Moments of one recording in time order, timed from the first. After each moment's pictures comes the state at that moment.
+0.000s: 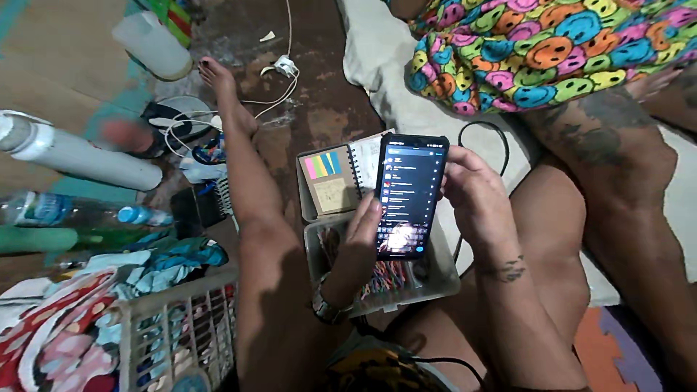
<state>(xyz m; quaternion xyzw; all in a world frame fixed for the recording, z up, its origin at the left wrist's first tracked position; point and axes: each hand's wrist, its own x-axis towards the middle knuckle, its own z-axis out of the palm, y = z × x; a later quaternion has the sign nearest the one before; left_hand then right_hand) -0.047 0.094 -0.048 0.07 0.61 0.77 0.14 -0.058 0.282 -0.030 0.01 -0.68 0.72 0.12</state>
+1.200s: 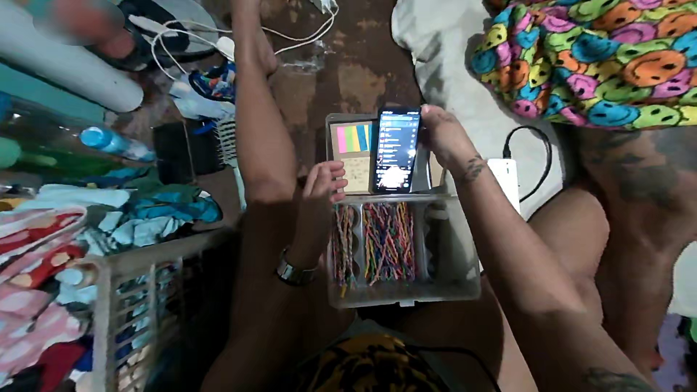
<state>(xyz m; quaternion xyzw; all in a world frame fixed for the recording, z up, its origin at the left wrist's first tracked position) -0.087 -0.011 -0.096 -0.12 0.66 0.74 0.06 -0.221 0.229 -0.099 -0.09 -0.76 0.63 -0.11</state>
